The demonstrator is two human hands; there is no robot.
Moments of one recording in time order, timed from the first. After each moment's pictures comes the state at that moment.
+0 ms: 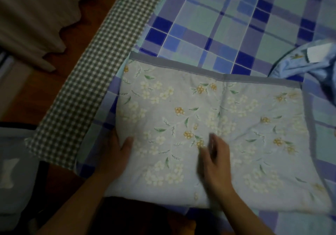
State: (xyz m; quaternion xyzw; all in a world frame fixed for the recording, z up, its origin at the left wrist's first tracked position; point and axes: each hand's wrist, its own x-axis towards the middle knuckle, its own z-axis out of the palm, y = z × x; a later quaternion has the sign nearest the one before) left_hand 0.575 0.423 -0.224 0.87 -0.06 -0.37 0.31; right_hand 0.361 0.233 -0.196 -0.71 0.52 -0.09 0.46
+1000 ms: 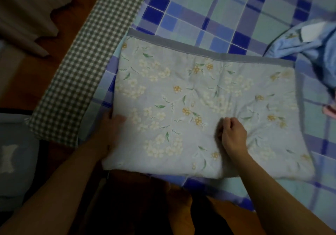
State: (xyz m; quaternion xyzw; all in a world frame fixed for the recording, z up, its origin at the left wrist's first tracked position) left_hand 0.589 0.422 -0.193 0.75 0.12 -0.47 0.45; right_hand 0.324 0.173 -0.217 -0.71 0.63 -0.02 0.32
